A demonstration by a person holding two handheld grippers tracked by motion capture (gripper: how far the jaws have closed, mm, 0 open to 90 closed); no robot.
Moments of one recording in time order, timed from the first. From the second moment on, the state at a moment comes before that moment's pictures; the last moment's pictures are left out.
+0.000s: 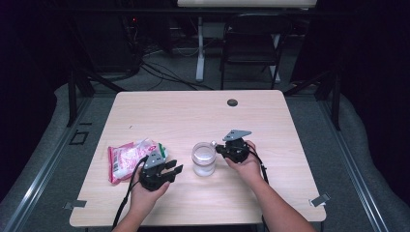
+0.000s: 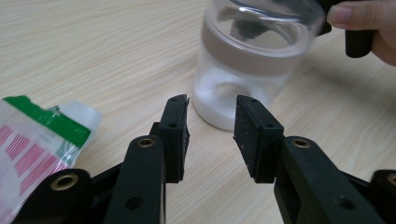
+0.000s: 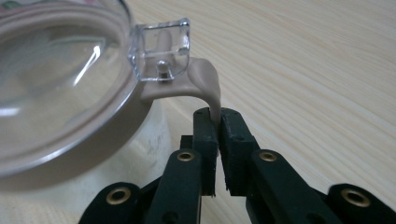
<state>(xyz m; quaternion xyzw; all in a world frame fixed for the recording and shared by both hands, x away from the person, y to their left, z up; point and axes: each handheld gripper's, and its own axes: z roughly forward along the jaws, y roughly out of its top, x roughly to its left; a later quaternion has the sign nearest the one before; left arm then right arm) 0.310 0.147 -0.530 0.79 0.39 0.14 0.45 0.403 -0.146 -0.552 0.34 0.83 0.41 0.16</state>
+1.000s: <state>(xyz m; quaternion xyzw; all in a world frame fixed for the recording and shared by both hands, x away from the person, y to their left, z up) 0.349 0.133 -0.524 0.79 0.37 0.14 0.46 0.305 -0.169 -0.539 0.35 0.84 0.39 0.16</state>
